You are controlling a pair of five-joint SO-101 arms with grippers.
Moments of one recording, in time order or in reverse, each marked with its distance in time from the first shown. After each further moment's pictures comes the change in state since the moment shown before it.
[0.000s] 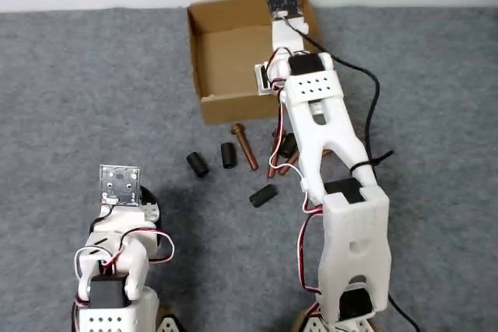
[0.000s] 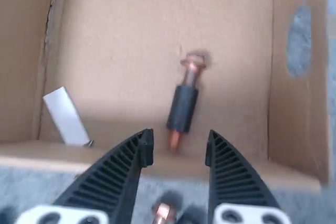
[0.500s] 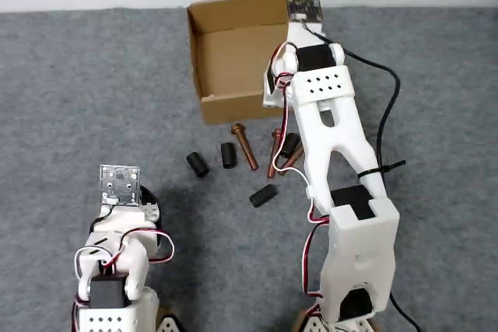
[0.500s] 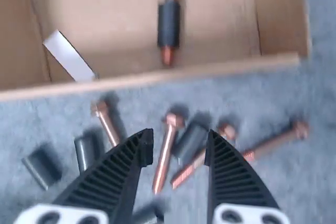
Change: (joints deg) left arm 0.0 0.0 0.0 0.0 0.0; right arm -0.1 -7.2 0.0 22.2 -12.3
